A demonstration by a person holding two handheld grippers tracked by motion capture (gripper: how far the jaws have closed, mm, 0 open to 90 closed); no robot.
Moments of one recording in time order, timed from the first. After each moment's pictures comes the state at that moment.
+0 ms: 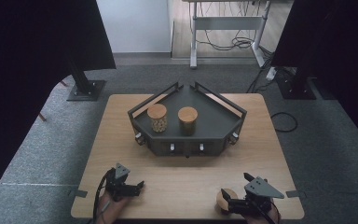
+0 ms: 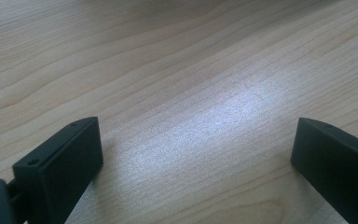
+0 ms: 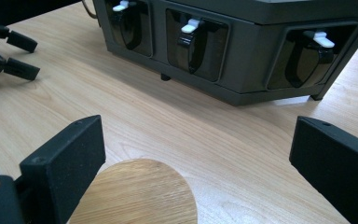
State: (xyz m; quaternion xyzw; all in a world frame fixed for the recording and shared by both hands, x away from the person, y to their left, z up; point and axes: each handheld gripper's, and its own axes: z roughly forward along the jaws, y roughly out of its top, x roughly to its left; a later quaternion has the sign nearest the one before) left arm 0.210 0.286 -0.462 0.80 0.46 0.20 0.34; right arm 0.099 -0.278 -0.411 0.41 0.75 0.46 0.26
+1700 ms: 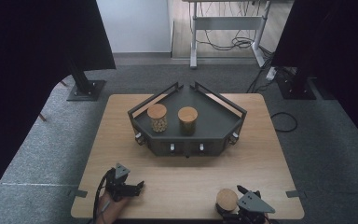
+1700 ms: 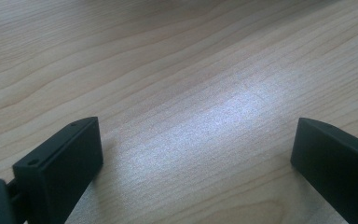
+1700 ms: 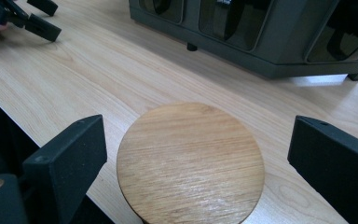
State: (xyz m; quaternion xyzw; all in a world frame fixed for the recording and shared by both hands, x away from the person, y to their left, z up) left arm 0.211 0.286 -0.462 0.80 0.46 0.20 0.34; right arm 0.081 -0.268 -0.439 0.38 0.77 0.44 0.25
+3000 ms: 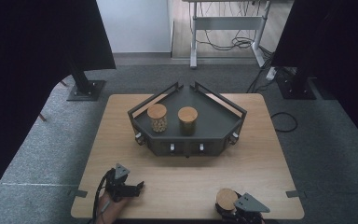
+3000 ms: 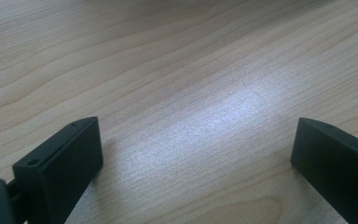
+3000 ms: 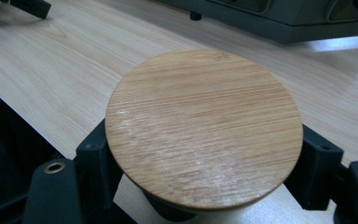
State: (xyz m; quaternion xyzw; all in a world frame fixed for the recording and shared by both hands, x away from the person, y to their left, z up) left arm 0.209 0.287 -0.462 0.80 0.45 0.20 0.34; right arm 0.087 -0.265 -0.453 0.41 0.78 0.43 0.22
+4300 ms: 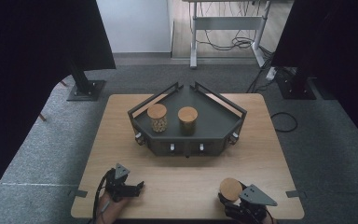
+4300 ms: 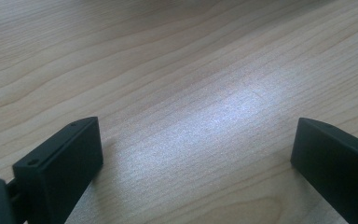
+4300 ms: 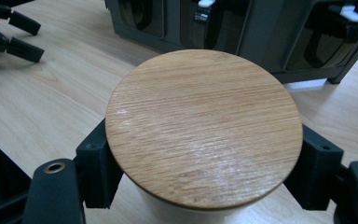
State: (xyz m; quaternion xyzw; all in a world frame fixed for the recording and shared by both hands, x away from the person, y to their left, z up) left arm 0.209 0.287 -0.462 0.80 0.45 0.20 0.34; right arm 0.090 -0.266 -0.424 0.41 0.75 0.45 0.25
